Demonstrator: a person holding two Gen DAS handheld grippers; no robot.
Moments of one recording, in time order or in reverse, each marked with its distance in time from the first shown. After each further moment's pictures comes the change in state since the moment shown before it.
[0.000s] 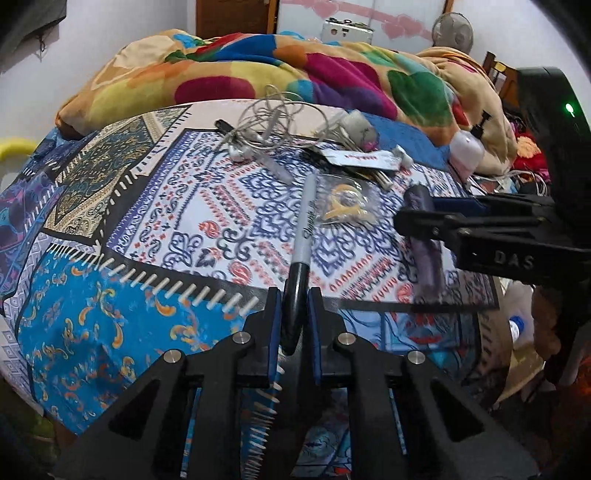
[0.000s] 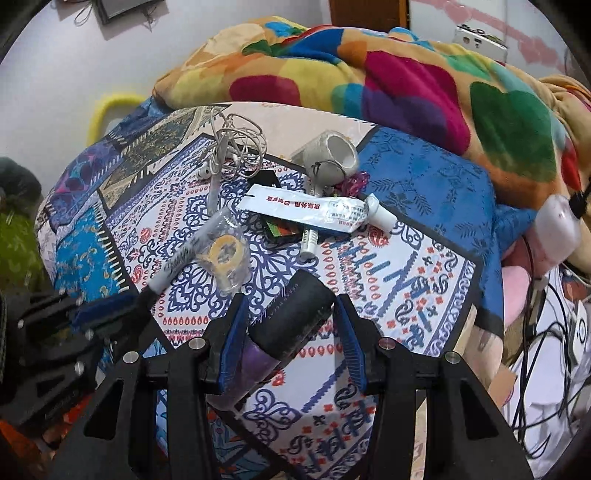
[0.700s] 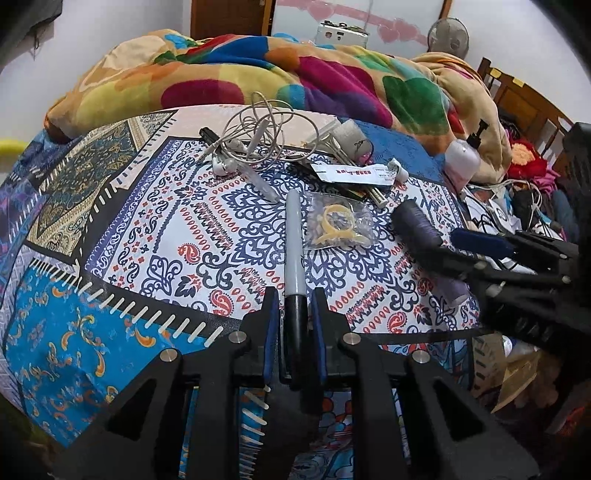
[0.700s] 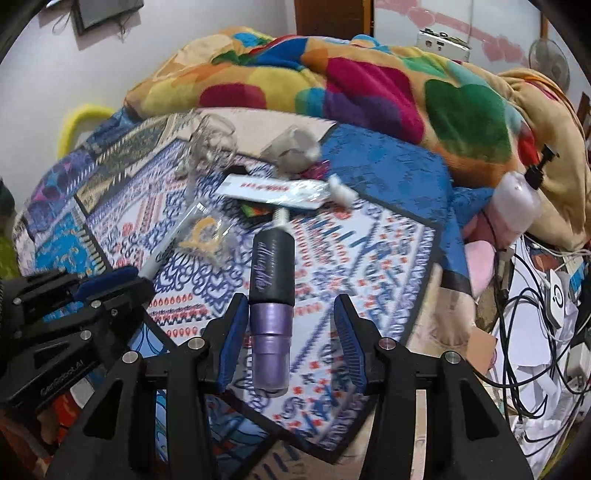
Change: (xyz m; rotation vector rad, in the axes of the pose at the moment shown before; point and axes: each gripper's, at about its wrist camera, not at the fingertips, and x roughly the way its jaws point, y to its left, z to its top) left arm 0.016 -0.001 0.017 -0.021 -0.013 -0.041; right arm -0.021 -0.010 -0.017 0.066 -0.058 -0.109
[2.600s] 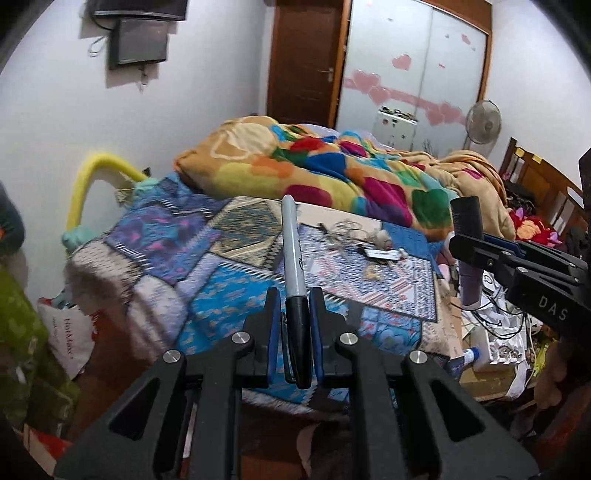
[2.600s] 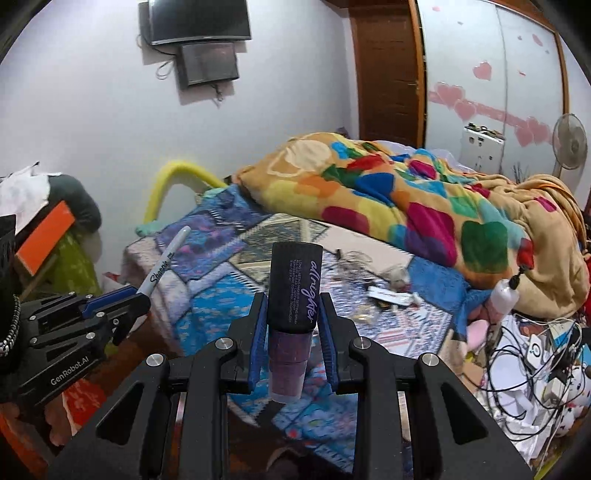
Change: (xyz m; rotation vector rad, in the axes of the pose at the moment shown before) left arm -0.300 0.036 -0.064 -0.134 -0.275 0.220; right arm -0.206 0.139 -0.010 -0.162 -0.283 0.191
